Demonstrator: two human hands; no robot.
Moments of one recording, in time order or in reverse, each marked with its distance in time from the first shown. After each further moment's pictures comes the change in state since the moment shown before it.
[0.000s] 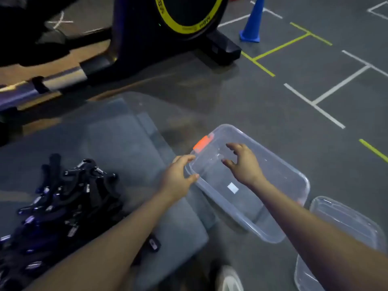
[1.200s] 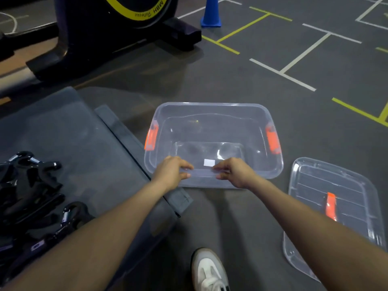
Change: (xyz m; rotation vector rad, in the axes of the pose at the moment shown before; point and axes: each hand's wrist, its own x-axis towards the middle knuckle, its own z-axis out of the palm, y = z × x) left_hand 0.001 -0.037 0.160 0.494 -0.227 0.127; right_hand -0.061 0.190 0.057 0.038 -0.254 0.044
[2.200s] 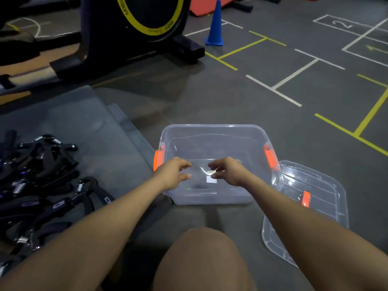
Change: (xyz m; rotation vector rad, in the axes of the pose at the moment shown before) left_hand -0.082 0.041 -0.001 -0.108 -0.041 0.008; right_hand -0.083 -0.022 -0.012 -0.033 -0.009 -0.022
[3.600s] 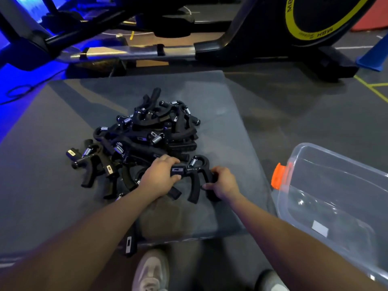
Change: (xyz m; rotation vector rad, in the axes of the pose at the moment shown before) left_hand -0.166 -0.251 -0.060 -0.050 0.488 -0.559; right_hand 0.093 -0.216 0.247 0.002 -0.146 -0.158
